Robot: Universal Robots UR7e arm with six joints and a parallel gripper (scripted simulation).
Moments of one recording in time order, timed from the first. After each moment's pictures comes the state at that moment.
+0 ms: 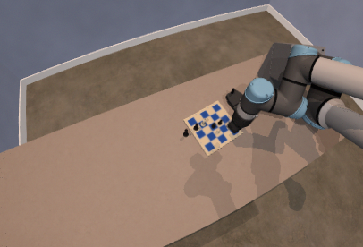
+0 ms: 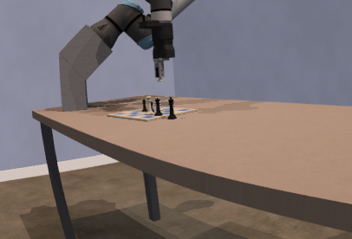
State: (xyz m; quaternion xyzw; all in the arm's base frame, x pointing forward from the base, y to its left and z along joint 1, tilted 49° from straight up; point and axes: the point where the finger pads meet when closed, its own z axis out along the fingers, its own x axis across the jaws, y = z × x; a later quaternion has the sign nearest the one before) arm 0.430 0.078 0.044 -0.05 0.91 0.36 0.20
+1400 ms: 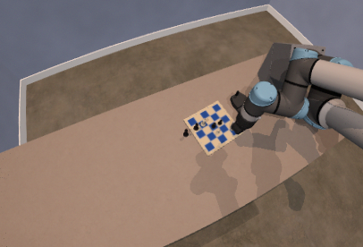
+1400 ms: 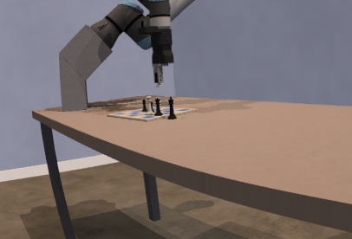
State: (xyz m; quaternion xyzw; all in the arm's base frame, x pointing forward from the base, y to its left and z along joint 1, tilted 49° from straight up) arm 0.418 0.099 0.031 -0.03 0.91 0.37 0.20
